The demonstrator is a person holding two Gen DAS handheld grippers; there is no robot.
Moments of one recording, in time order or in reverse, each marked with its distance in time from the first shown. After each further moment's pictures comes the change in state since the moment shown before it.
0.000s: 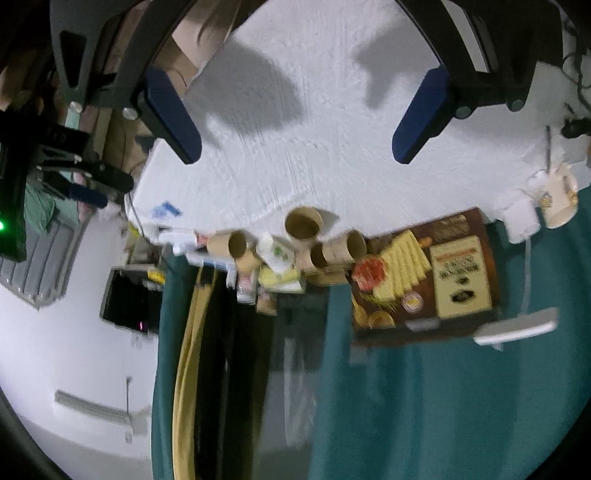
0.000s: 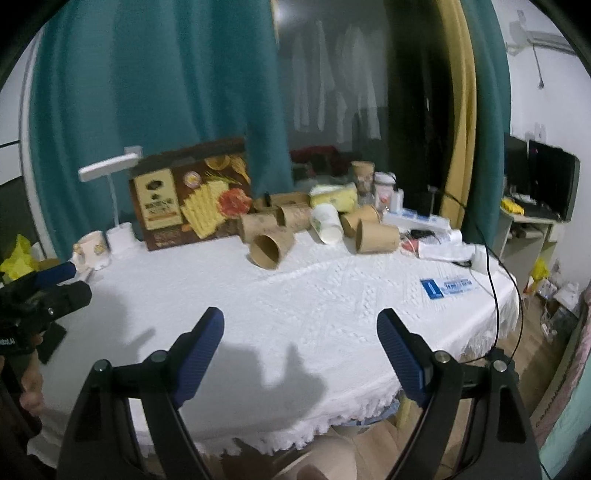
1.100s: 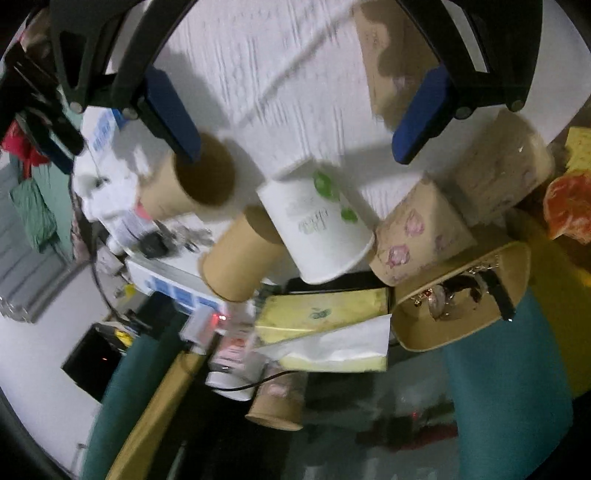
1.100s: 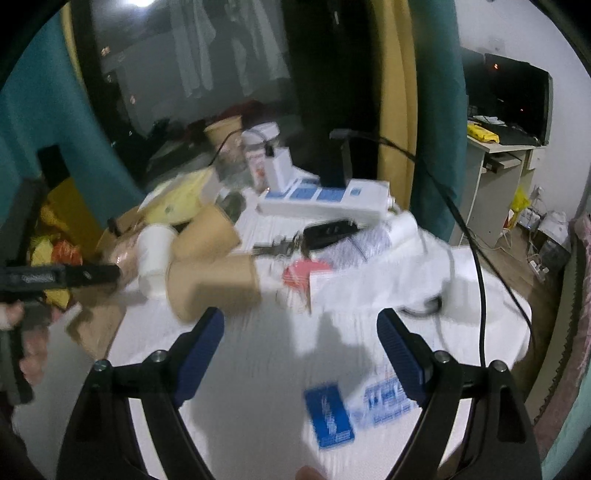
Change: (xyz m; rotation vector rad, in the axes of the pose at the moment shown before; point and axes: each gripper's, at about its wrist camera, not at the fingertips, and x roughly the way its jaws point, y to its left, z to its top) left arm 0.416 -0.039 0.174 -0.058 0.500 -0.110; right arm 0.249 -0.233 0.104 0.249 0.174 -0.149
